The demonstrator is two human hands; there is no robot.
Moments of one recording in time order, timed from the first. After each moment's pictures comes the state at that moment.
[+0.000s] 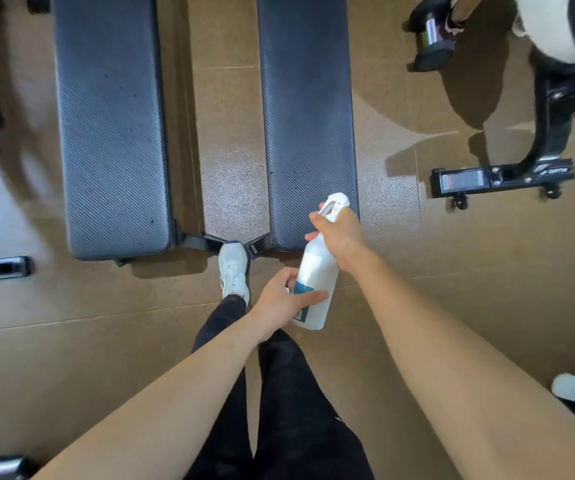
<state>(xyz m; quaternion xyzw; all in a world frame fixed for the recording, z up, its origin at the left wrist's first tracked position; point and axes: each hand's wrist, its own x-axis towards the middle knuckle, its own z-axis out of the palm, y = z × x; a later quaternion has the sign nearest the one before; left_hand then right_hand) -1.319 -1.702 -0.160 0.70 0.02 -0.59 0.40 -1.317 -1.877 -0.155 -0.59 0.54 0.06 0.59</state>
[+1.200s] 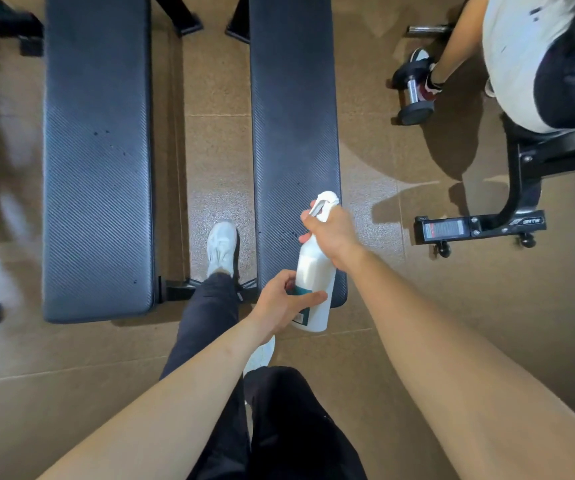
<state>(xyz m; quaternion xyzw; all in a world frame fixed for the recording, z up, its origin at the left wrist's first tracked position) -1.215 -1.803 -0.154 0.69 -0.01 -0.57 0.44 -1.202 -1.973 -0.155 -0.64 0.50 0.06 0.58</state>
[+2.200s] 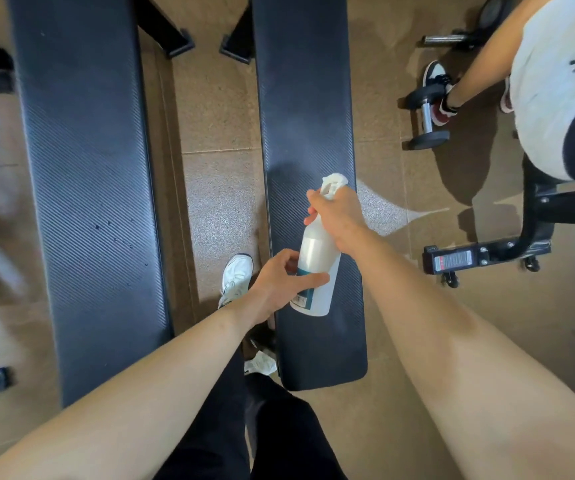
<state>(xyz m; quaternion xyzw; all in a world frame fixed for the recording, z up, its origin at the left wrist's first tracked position) -0.931 -1.928 -0.169 0.68 -0.02 -0.60 0.42 -0.931 -2.097 -0.158 -0.62 0.57 0.06 0.54</state>
